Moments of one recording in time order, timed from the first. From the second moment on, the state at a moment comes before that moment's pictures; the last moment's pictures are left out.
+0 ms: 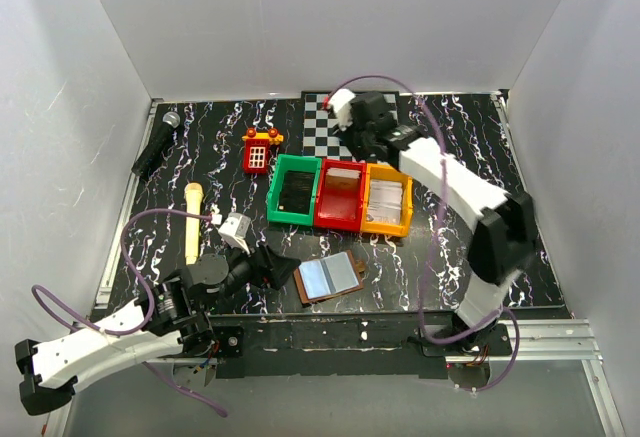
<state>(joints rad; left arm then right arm) -1.10 0.38 0.40 -0.26 -0.32 -0.69 0.63 1.82 1.61 -0.52 0.08 -0.33</state>
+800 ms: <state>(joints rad) -0.70 0.68 0.69 -0.42 -0.22 -0.87 0.66 0.59 0.65 -0.60 0.20 0.42</state>
